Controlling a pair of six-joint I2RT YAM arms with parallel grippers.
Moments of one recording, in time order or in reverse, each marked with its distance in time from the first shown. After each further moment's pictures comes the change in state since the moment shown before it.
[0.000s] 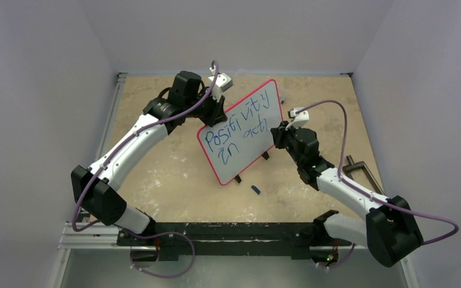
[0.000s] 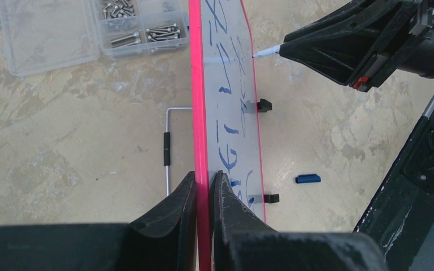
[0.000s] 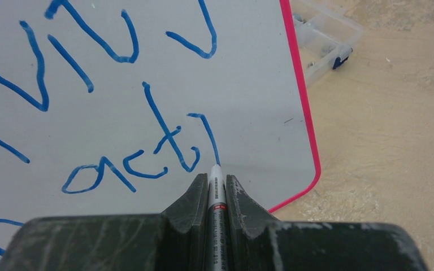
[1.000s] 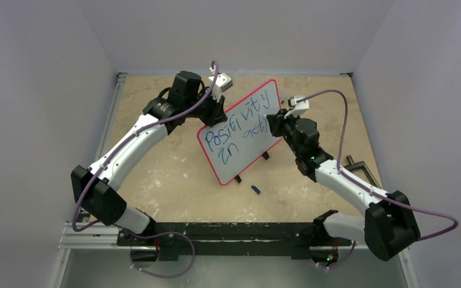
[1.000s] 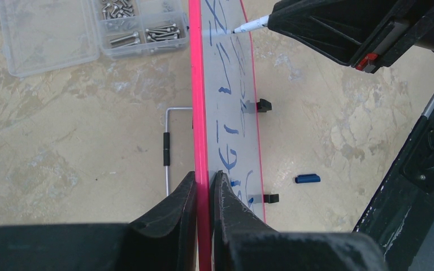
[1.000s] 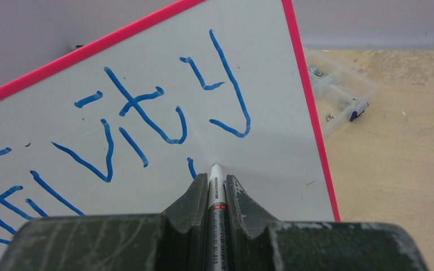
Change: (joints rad) left arm 0.000 0.000 0.000 0.000 0.002 0.000; right arm 0.000 0.031 0.130 0.027 -0.026 0.014
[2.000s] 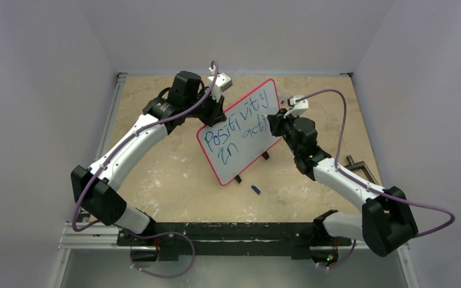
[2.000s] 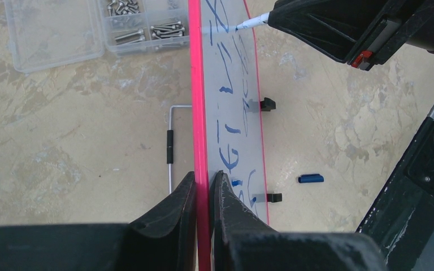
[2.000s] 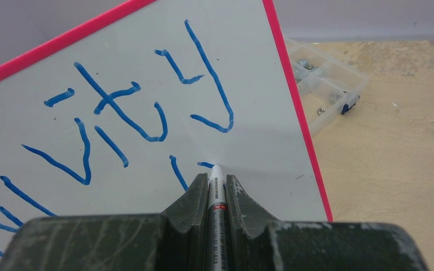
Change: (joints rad) left arm 0.000 0.000 0.000 -0.006 -0.012 0.000; right arm -0.001 0.046 0.005 0.013 0.029 0.008
